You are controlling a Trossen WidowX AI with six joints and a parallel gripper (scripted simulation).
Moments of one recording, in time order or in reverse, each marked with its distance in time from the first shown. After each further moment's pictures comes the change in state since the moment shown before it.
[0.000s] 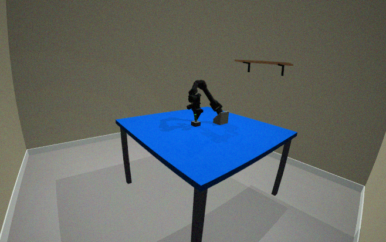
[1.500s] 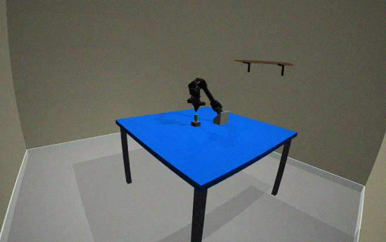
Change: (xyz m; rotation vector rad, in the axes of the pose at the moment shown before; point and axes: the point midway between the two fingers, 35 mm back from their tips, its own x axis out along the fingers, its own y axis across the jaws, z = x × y) arm -0.061 0.001 0.005 -0.358 -0.003 0.004
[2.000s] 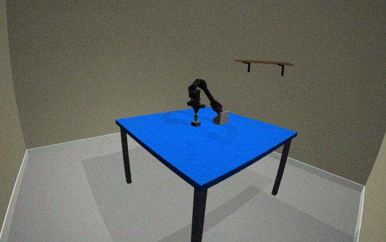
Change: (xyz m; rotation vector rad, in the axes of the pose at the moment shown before) arm 0.023 0.000 0.000 0.000 0.000 -0.001
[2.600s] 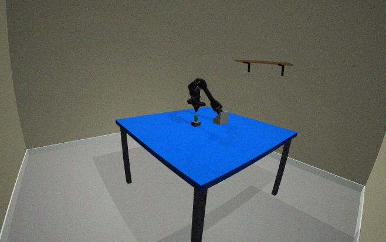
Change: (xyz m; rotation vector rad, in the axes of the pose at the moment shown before) arm -0.019 0.001 0.000 -0.010 0.009 -0.003
